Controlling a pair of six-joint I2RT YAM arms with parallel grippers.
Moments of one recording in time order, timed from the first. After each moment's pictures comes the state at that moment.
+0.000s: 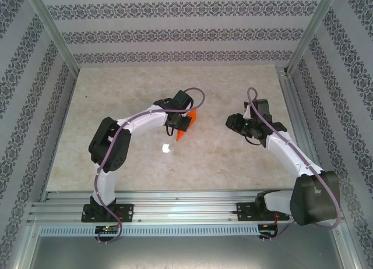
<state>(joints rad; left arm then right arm) -0.66 2.02 1.53 -0.65 -0.01 -0.27 0.17 1.26 0.82 -0.43 -0.30 0.55</state>
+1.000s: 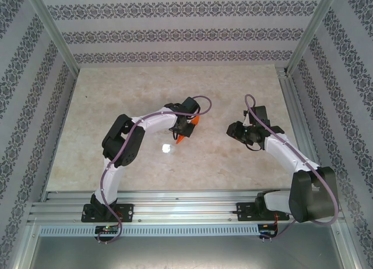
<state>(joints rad) -0.70 2.16 1.59 -0.70 -0.05 -0.27 0.16 1.28 0.75 -0.43 -0.29 0.54</state>
